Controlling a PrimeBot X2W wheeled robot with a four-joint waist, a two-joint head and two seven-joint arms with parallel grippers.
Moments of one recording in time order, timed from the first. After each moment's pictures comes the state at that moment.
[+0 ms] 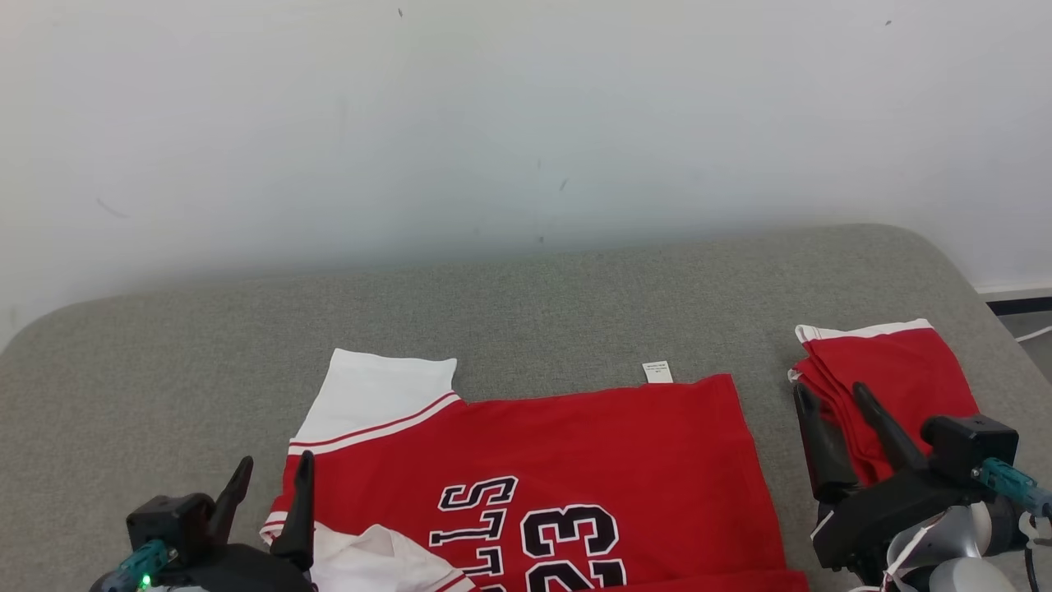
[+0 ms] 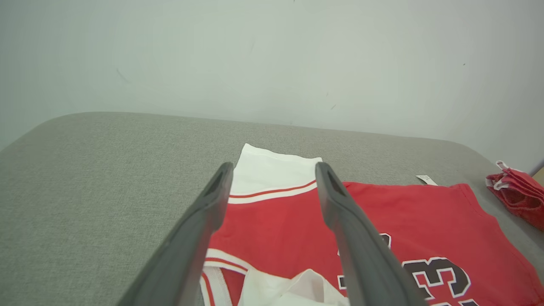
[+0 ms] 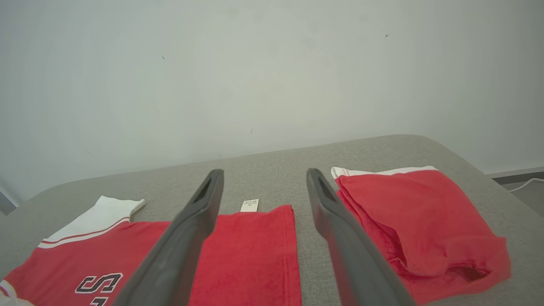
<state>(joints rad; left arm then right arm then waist) -0.07 0.15 -0.20 0.20 -0.32 0.02 -0.01 -0.05 -0.11 -0.01 0.10 0.36 0.04 0.05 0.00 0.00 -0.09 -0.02</state>
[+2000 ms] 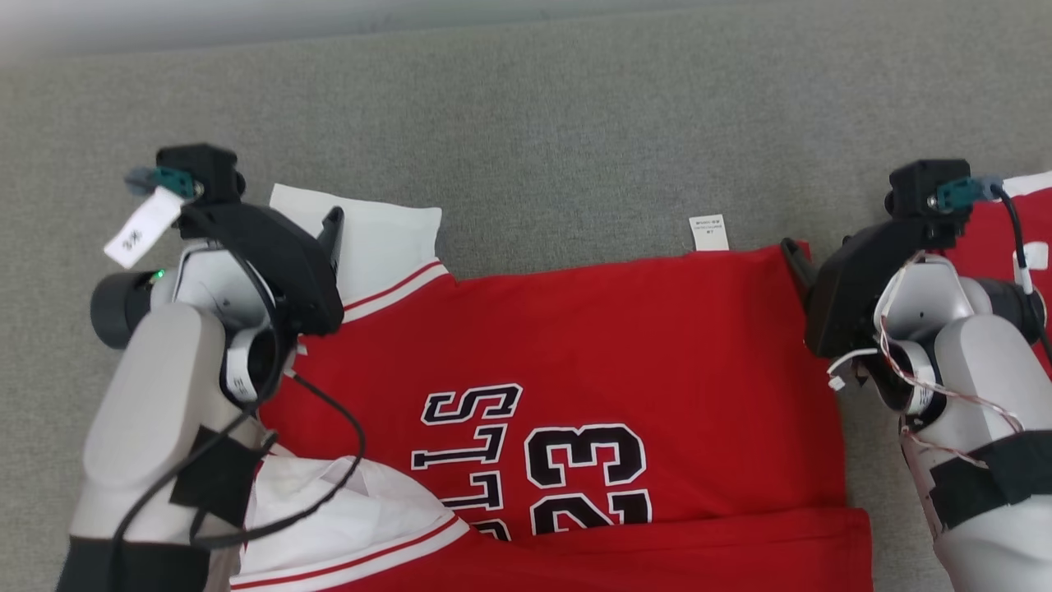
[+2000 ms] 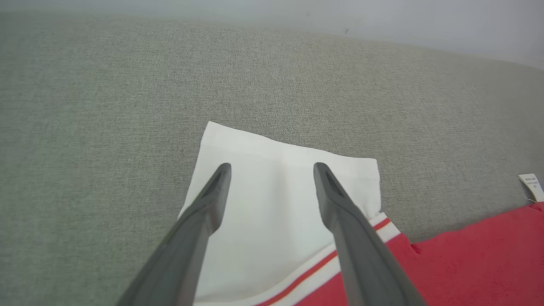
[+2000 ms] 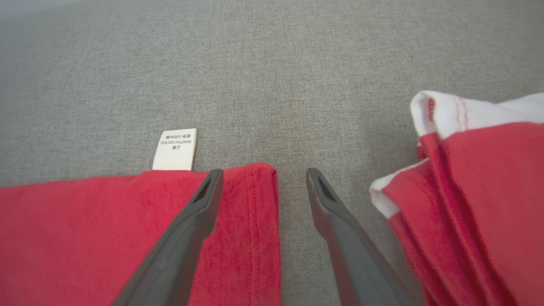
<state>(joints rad) -0.76 0.09 -0.23 0.55 -0.32 0.05 0.47 -0.56 -0.17 0.07 0.30 0.34 -0.08 0.62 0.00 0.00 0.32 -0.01</state>
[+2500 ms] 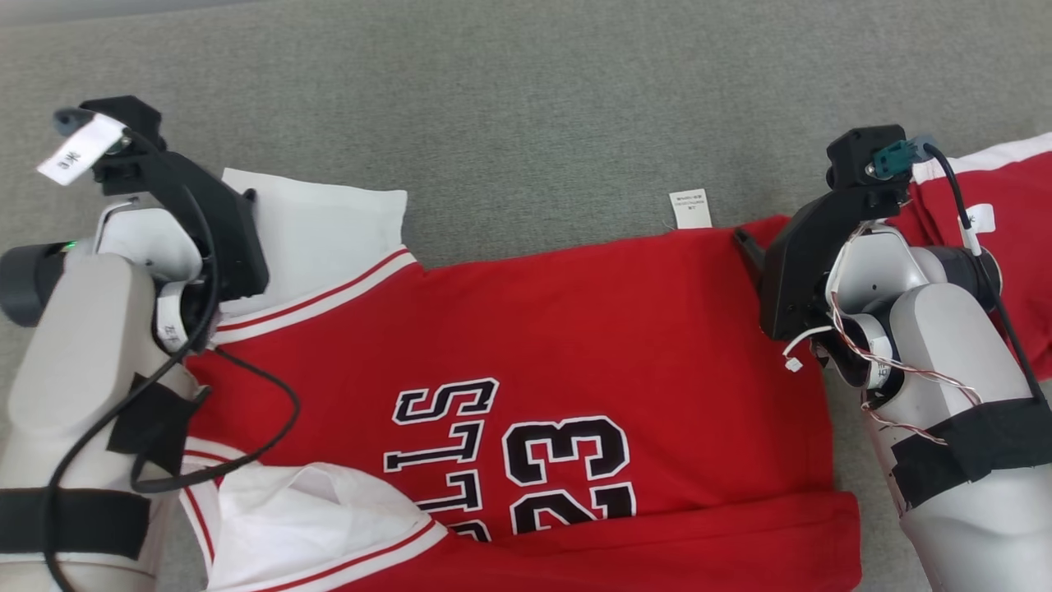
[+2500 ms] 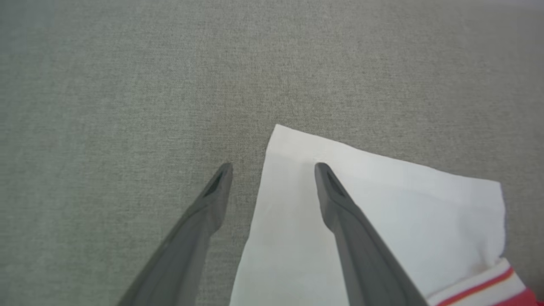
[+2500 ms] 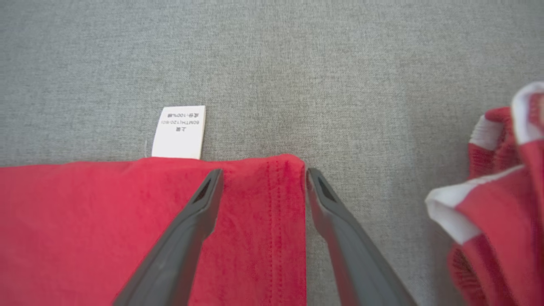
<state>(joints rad) -0.91 0.16 -0.22 0.72 -0.26 0.08 0.55 -0.65 -0.13 0.14 0.32 0.31 -0.09 0.73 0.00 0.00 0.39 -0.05</state>
